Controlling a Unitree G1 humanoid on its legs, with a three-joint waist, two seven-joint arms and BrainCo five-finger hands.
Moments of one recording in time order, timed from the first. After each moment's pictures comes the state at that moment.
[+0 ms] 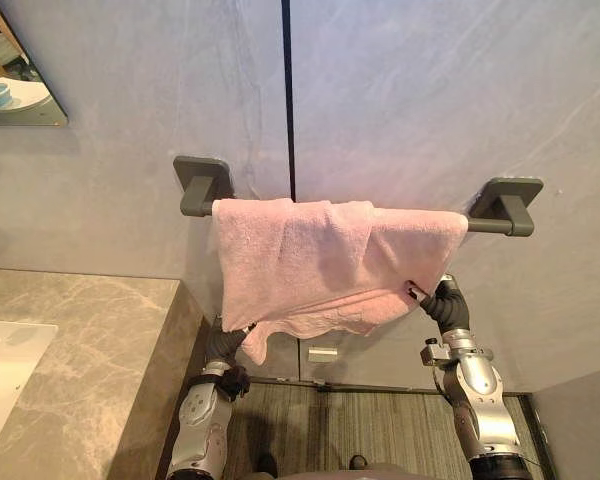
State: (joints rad) left arm 0.12 0.05 0.02 0.30 -0.38 -0.24 -0.13; right arm 0.07 -0.12 -0.08 0.06 0.18 -0.19 0.03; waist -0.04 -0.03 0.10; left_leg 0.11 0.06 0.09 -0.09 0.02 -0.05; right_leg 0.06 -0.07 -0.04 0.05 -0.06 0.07
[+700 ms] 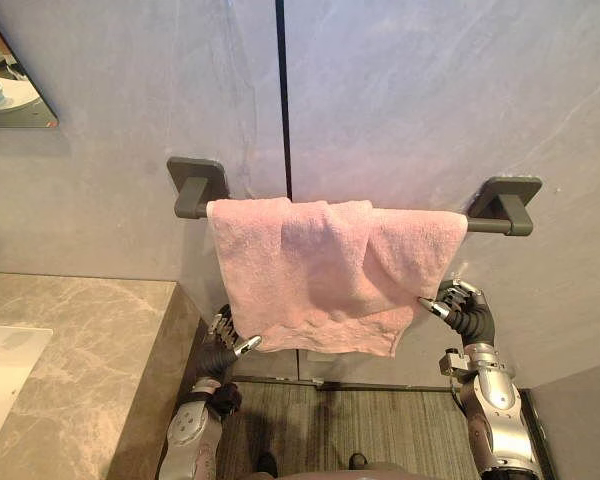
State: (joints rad) left arm 0.22 0.10 0.00 0.25 -0.38 -0.21 -0.11; right arm 0.13 -0.11 -0.15 0.07 0.16 -0.19 -0.02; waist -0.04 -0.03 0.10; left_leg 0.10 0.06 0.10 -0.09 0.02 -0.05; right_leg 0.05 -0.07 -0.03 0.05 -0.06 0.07
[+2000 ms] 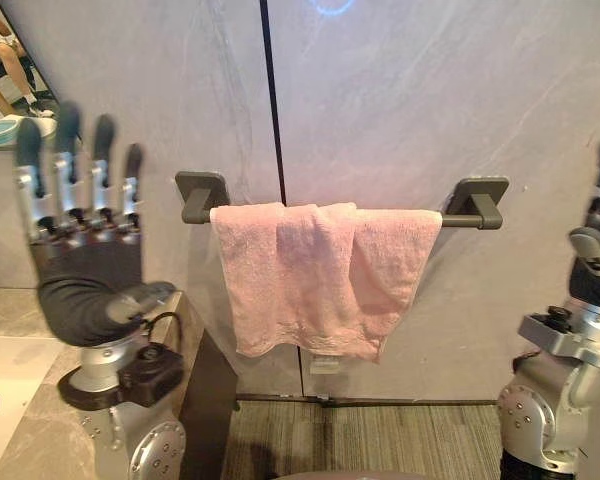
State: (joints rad) left arm 0.17 0.16 -0.02 -0.78 -0.60 -0.38 -0.20; right arm 0.01 -0.11 -0.16 -0.62 0.54 -0.39 0.08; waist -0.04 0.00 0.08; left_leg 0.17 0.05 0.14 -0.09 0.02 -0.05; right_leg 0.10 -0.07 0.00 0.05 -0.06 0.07
